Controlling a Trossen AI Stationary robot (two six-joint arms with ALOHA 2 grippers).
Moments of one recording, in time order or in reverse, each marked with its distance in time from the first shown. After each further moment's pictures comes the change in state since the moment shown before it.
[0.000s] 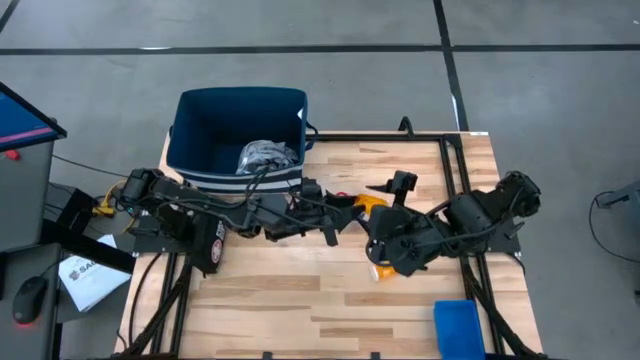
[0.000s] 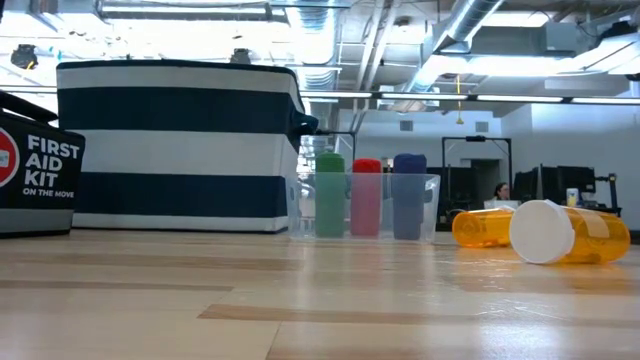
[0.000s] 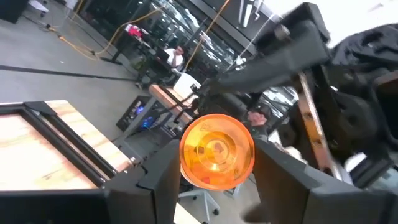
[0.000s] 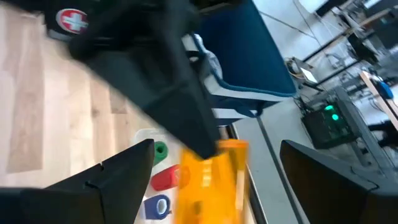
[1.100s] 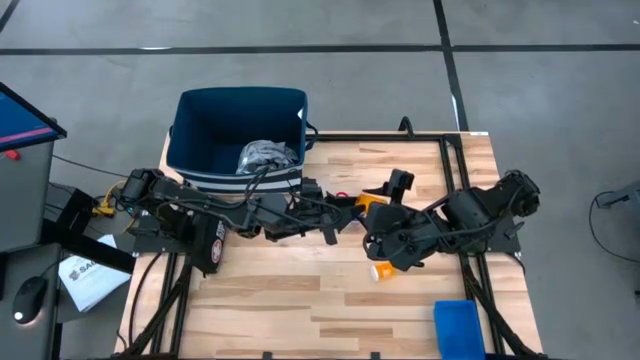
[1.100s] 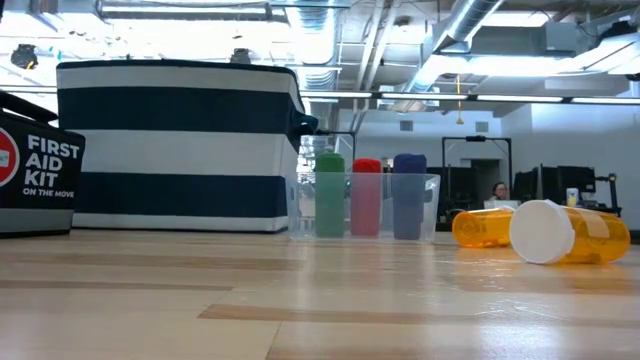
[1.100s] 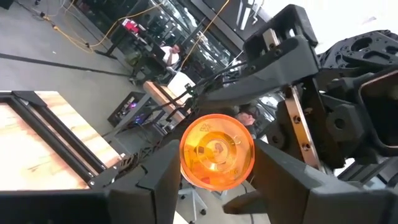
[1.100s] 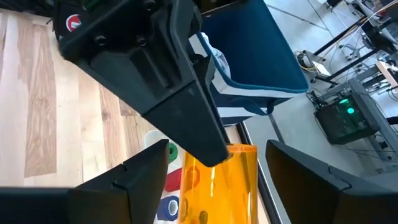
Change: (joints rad) left arm -0.007 0.000 0.001 0.008 0.013 -0.061; right arm -0.029 0.000 0.000 0.026 -0.051 0.014
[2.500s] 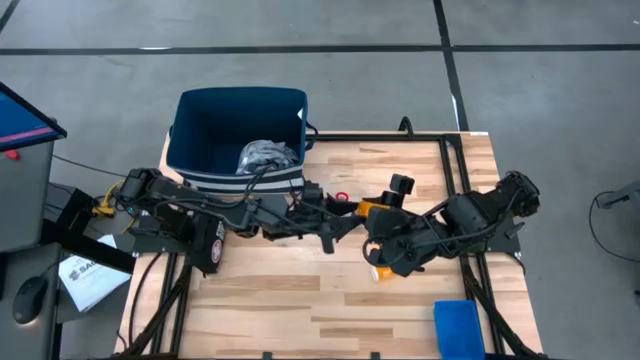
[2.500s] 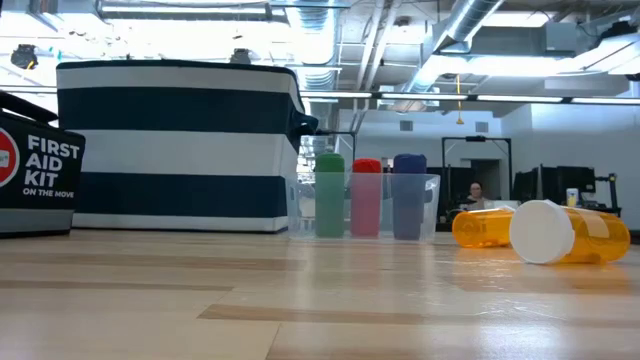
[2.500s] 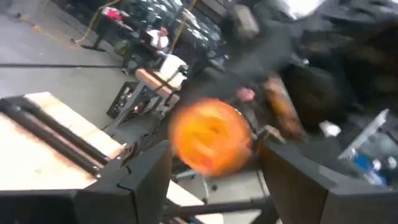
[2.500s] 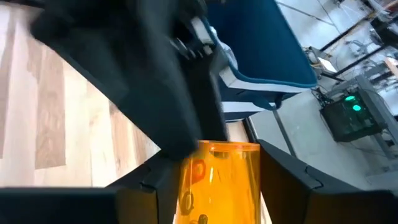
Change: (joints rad) left arm -0.015 -0.023 -0.002 -0.070 0.092 0.120; right arm 0.013 -0.001 -0.021 -0.016 -0.001 0.045
